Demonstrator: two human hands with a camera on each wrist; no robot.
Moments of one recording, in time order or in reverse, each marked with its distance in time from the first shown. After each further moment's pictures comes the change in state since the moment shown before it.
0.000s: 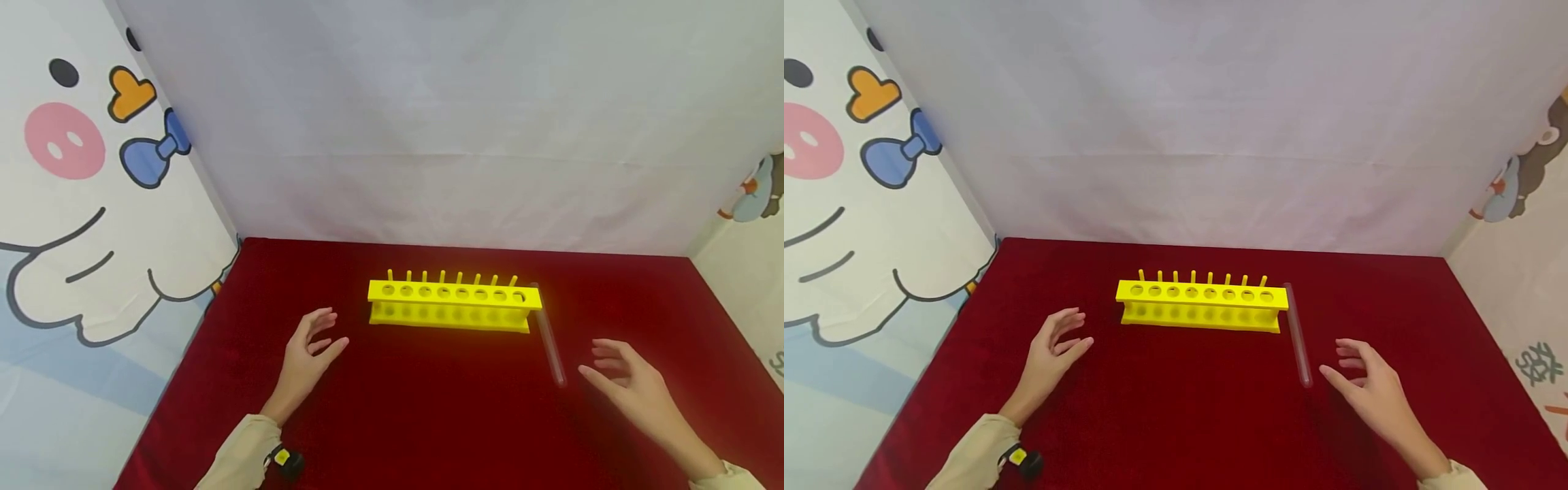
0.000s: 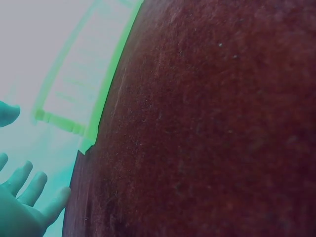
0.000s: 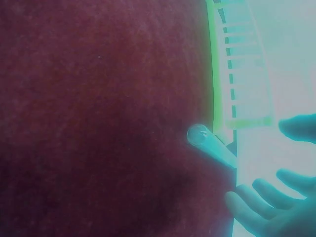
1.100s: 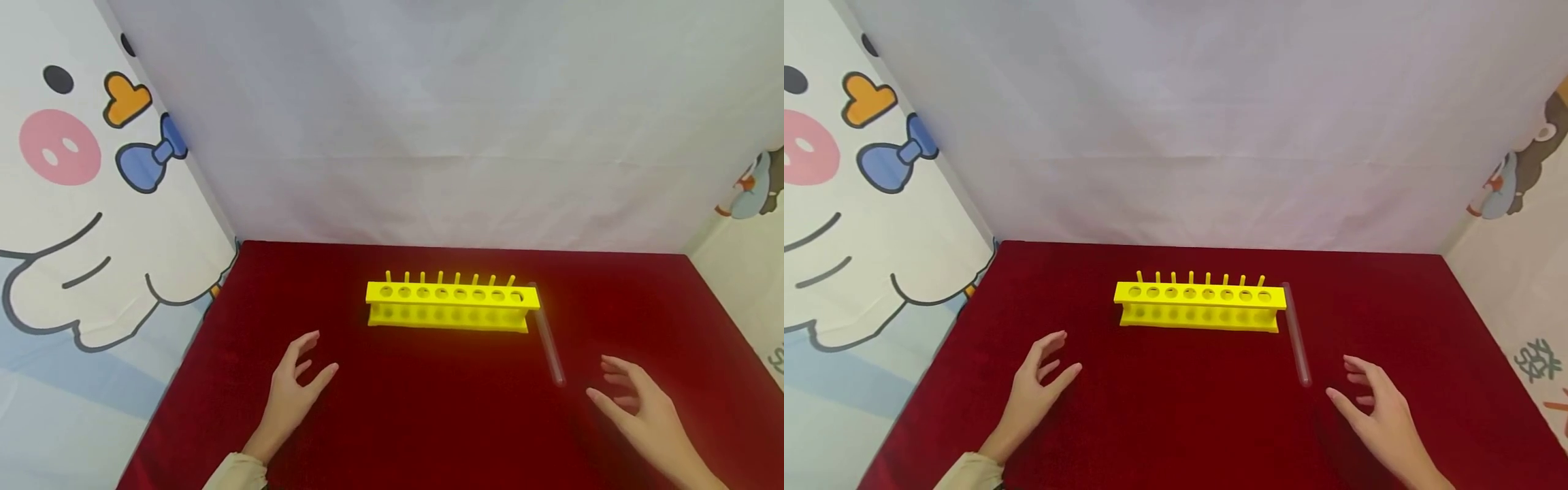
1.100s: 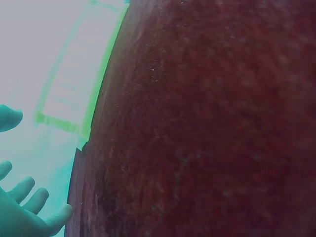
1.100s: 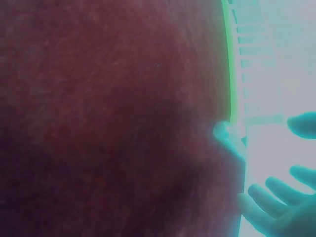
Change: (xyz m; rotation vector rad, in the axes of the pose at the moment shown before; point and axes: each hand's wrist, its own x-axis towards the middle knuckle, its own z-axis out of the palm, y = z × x) left_hand -0.033 0.001 -0.005 0.142 0.026 -0.082; right_hand -0.030 0.009 0.002 -0.008 0.004 0.037
